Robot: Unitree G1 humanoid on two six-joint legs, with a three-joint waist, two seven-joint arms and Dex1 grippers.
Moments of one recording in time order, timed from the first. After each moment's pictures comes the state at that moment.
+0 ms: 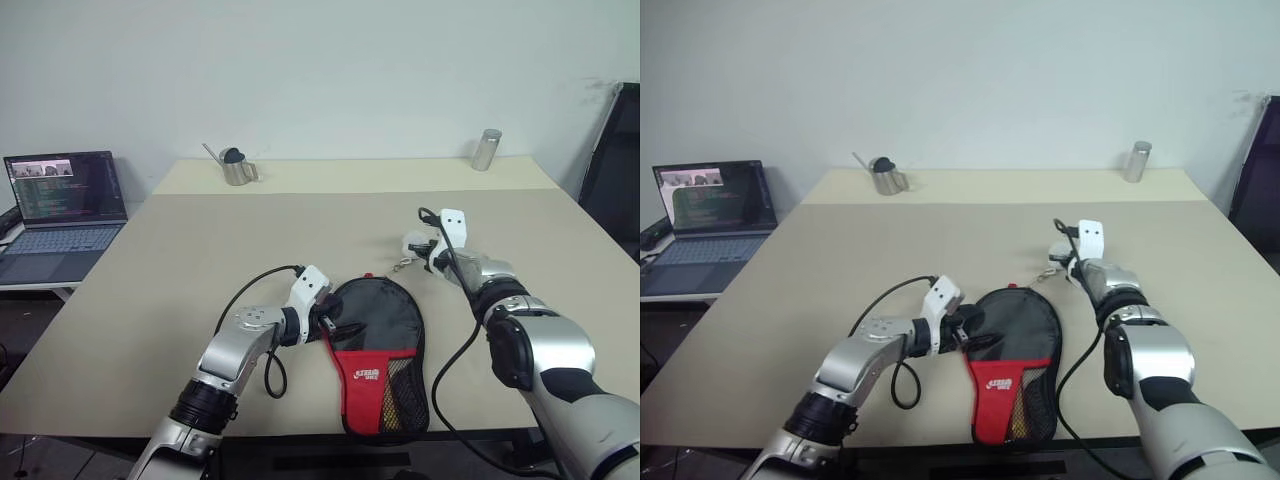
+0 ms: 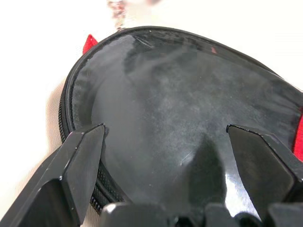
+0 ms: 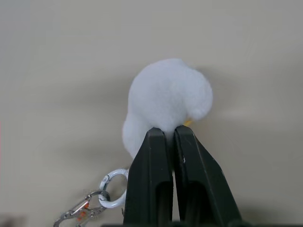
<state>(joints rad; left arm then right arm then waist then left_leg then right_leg) -0.52 0.36 -0.22 0.08 -0.24 0.62 -0.78 -1.18 -0.30 -0.21 1.29 0.14 0.32 0.30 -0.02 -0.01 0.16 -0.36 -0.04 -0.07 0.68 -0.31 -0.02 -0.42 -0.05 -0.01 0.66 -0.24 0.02</state>
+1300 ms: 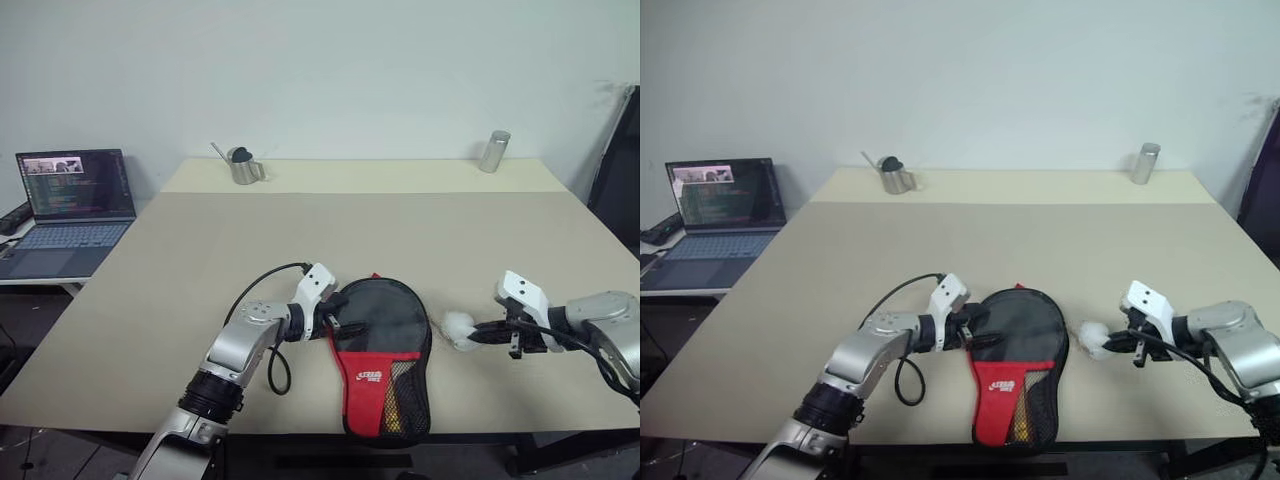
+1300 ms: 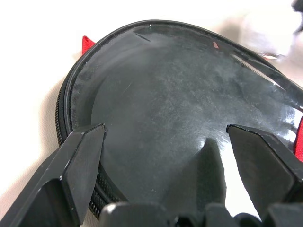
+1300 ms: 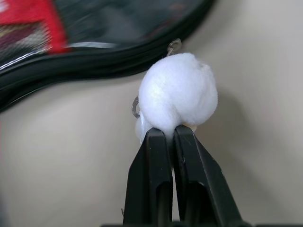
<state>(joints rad) -0.55 0.35 -0.24 0.14 -0.23 0.59 -0.82 -0.35 -0.97 0.10 -0.04 0.26 0.63 1.22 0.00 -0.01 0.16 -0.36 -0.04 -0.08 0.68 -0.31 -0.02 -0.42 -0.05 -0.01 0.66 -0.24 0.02</state>
